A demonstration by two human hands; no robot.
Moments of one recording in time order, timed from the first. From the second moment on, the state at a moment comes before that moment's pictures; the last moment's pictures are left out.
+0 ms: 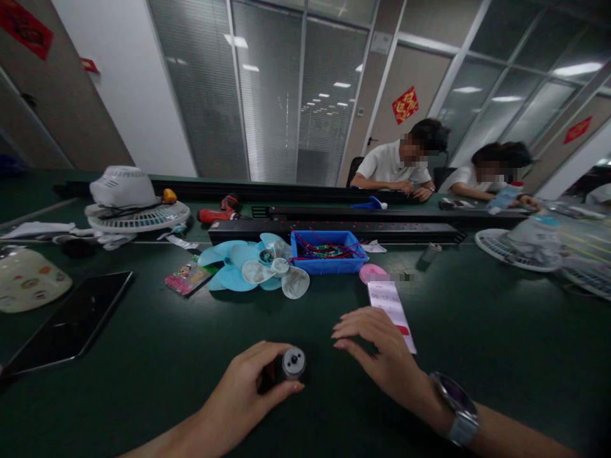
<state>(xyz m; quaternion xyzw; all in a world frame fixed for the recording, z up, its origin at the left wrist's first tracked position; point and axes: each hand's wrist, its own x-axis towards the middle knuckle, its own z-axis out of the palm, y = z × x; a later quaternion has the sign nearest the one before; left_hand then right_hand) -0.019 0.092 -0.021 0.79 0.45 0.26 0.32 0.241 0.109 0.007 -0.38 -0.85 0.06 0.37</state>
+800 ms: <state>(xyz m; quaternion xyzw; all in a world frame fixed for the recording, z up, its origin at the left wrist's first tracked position) -0.020 0.090 -0.025 0.79 0.43 0.29 0.33 0.185 0.108 0.006 -0.26 -0.89 0.15 0.34</state>
